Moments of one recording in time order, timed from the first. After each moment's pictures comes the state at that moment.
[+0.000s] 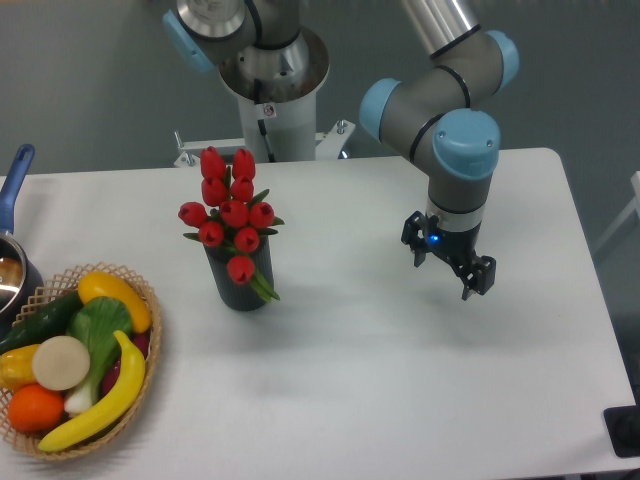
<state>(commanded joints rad) 2.70 -1.93 -1.79 -0.83 1.53 1.46</state>
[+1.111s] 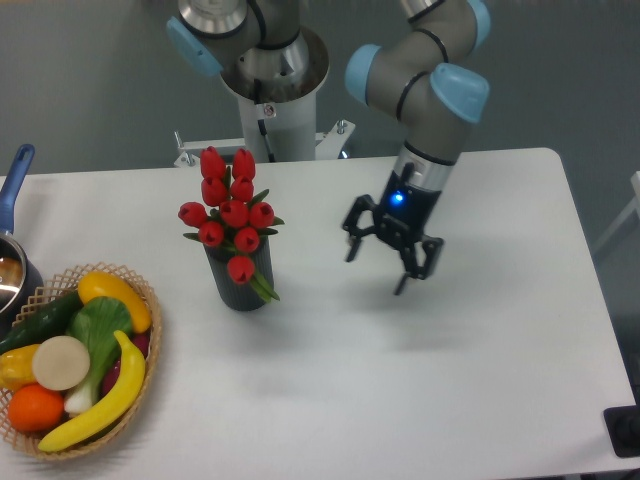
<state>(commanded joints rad) 2.80 -1.73 -2.12 -0.73 0.56 1.46</state>
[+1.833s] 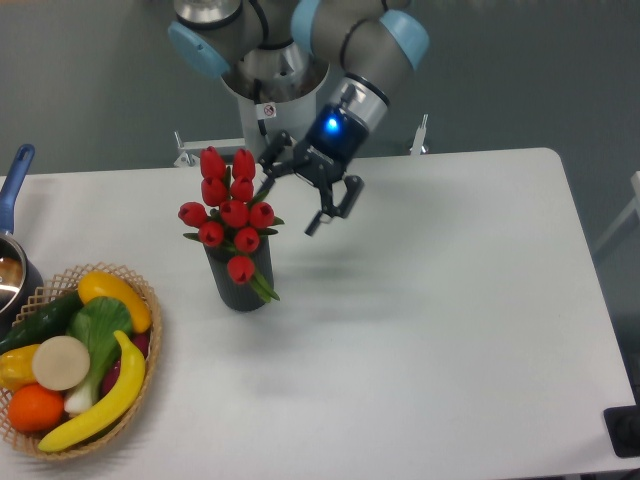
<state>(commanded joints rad) 2.83 -1.42 -2.40 -0.73 0.33 1.40</state>
